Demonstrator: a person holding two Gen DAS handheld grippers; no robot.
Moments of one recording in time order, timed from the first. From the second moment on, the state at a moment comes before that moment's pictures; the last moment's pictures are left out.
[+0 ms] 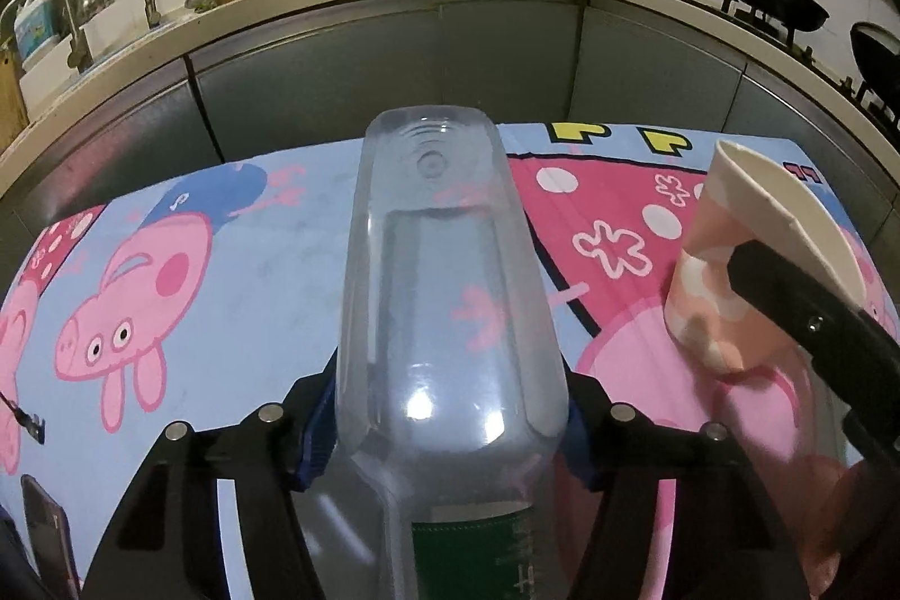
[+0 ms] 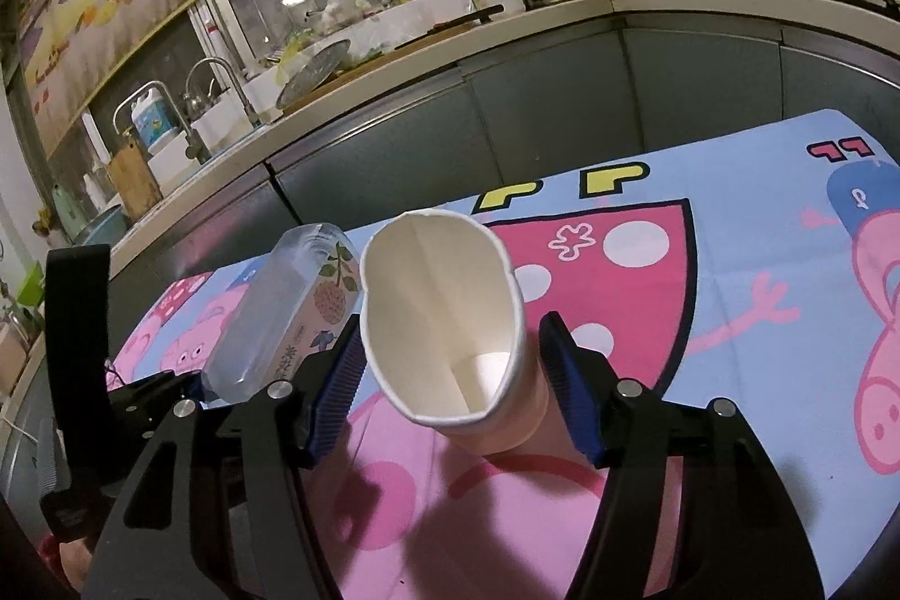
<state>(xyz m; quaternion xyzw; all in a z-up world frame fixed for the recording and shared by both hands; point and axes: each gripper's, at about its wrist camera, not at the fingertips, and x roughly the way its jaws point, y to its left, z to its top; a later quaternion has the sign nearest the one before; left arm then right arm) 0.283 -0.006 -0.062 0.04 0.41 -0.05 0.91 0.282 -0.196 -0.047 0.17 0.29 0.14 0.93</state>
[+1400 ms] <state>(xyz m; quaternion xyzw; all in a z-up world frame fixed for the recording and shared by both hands) 0.117 -0.030 -0.075 0.05 0.43 -0.08 0.90 0.091 -0.214 -0.061 0.15 0.32 0.12 0.93</state>
